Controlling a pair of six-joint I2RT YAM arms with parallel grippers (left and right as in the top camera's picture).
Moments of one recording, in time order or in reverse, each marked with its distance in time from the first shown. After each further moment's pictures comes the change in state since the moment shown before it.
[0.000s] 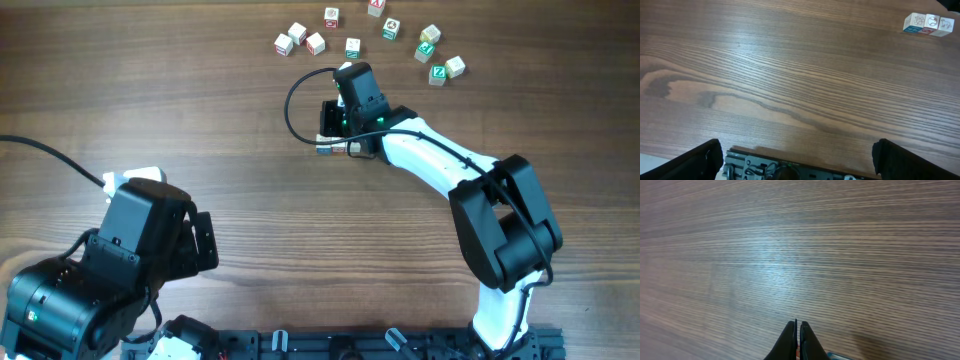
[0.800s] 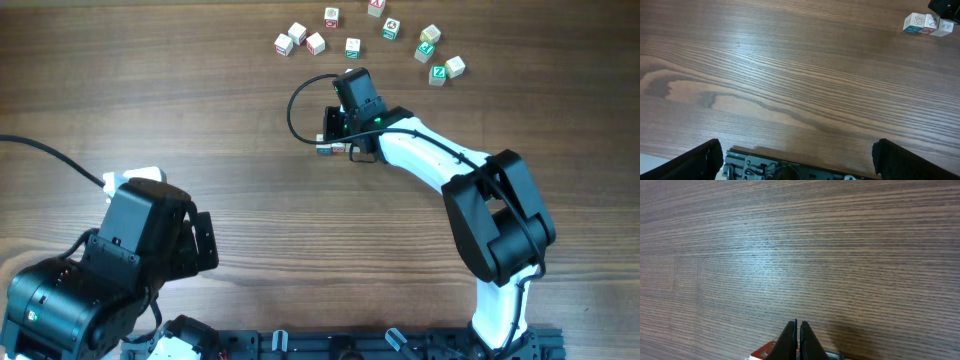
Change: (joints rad) left arm 0.000 0.000 0.000 0.000 0.000 0.000; right arm 0.000 0.037 0.011 -0.060 0.037 0.019
